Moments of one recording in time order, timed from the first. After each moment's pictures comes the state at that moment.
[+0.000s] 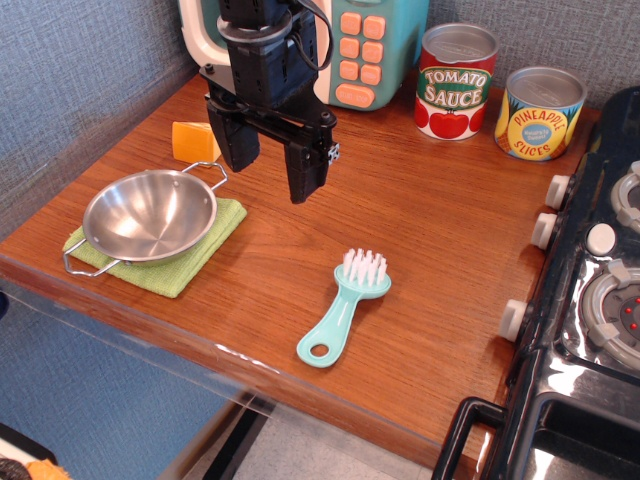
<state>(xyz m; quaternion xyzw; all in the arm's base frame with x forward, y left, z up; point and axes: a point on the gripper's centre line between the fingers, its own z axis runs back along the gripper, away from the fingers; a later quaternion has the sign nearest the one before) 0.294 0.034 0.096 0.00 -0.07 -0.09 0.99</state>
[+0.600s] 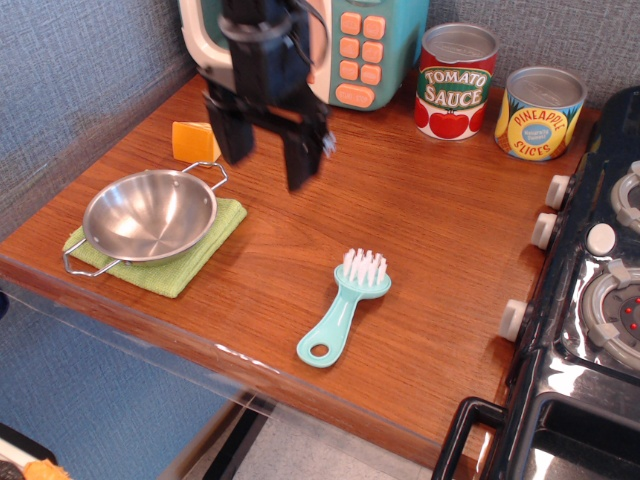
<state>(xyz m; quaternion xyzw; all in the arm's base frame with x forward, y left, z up) 0.313 0.062 0.091 0.01 -0.05 -0.04 1.00</state>
